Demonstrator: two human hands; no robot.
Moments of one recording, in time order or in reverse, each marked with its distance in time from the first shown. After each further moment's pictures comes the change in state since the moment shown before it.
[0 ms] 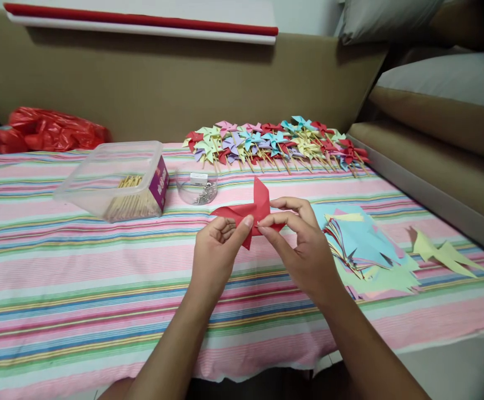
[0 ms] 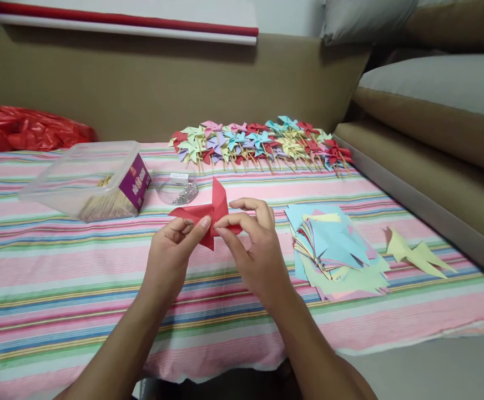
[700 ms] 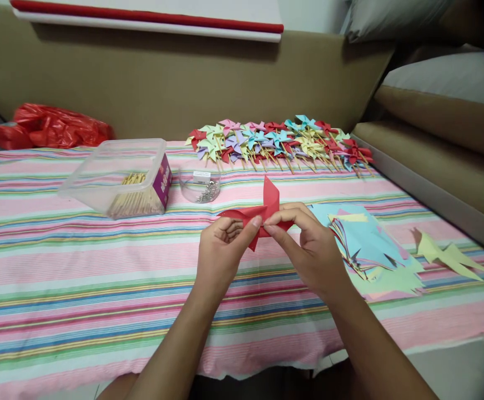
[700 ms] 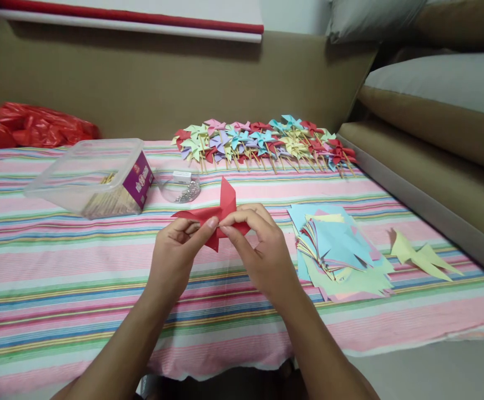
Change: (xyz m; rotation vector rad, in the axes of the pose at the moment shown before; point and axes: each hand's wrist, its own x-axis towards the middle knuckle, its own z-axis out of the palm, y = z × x) left_hand -0.002 0.001 0.004 -0.044 0.015 -0.008; right_hand 0.003 -0.001 -0.005 0.124 -0.065 0.012
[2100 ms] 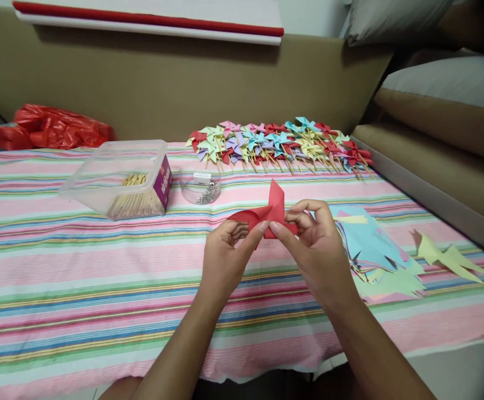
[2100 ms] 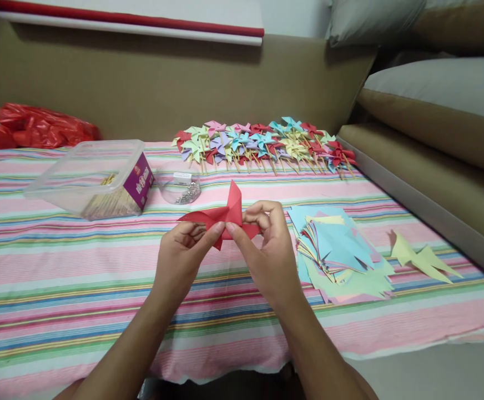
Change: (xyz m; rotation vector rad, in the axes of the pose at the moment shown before) left_hand 0.000 -0.009 0.000 0.175 -0.014 0.100; right_hand -0.005 0.004 0.009 0.381 0.171 0.305
